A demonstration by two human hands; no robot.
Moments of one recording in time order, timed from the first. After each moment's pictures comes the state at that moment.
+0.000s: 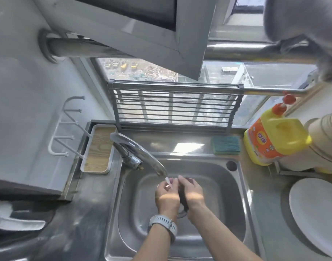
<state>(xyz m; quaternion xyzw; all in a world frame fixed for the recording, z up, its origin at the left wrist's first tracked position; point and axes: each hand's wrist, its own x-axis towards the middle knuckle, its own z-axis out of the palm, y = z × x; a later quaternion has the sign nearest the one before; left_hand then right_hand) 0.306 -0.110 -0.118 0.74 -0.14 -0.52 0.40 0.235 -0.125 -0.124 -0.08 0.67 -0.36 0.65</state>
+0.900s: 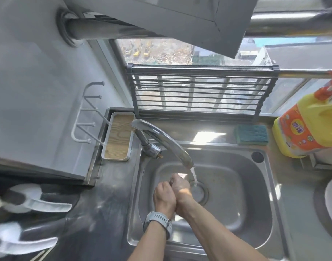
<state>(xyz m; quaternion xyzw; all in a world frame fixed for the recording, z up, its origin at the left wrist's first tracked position) 0.376 -0.089 -0.134 0.81 -0.20 -0.47 0.28 0.326 -0.114 -0.145 -0.12 0.68 -0.25 0.68</state>
